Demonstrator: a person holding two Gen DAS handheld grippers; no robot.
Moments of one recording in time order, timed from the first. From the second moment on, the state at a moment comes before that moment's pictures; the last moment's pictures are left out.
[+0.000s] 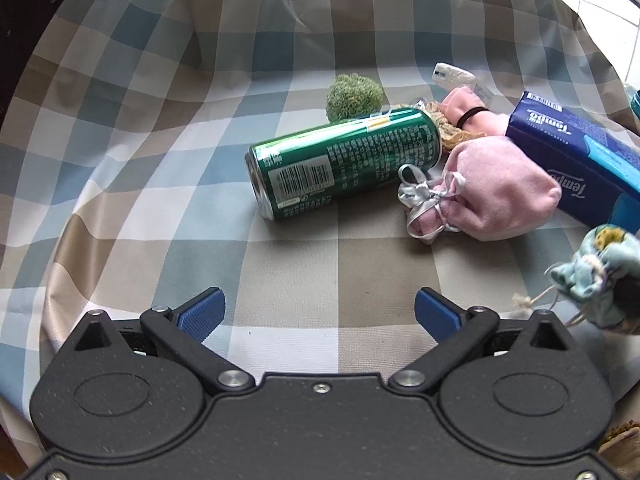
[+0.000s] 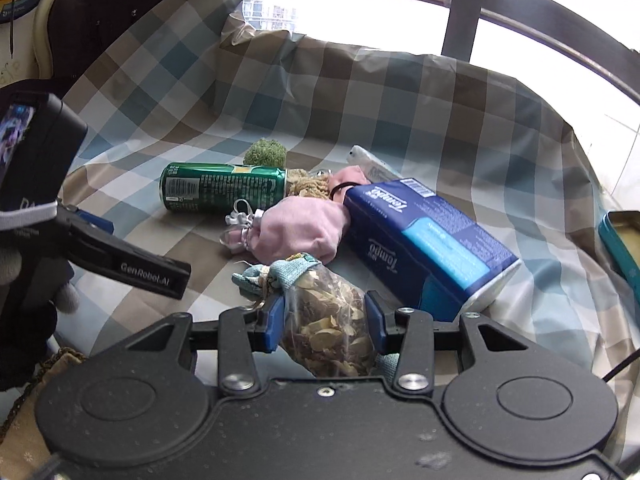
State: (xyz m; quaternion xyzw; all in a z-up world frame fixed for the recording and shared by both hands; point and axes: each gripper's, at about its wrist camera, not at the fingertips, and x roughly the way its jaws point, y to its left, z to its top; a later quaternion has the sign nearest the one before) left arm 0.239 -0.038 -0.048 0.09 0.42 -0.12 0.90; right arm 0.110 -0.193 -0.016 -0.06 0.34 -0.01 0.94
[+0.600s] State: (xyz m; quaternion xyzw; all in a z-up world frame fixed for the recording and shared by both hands) left arm 0.388 -0.089 -0.009 0.04 0.47 -0.14 0.87; right arm 0.117 -0.201 -0.042 0.00 0.33 -0.03 0.94
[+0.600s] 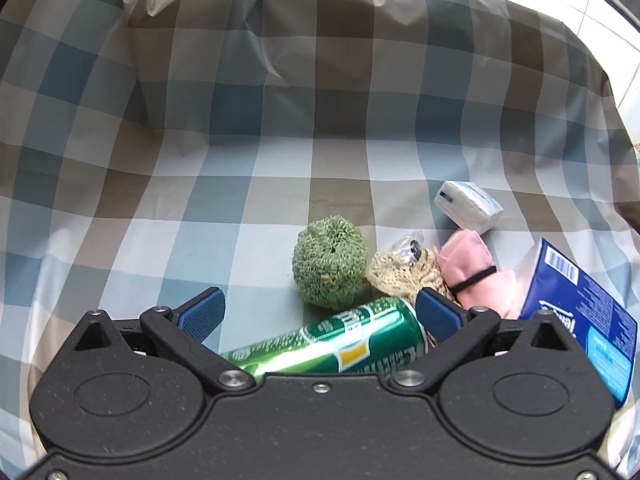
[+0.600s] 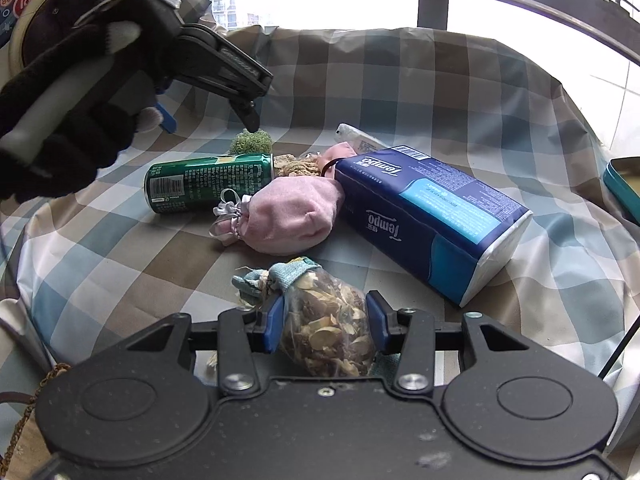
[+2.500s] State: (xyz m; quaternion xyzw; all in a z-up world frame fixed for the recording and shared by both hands) left arm 0.177 -0.028 0.016 0.04 0.41 -0.17 0.90; right arm 0.135 -0.233 -0.050 0.07 0.39 -0.02 0.92
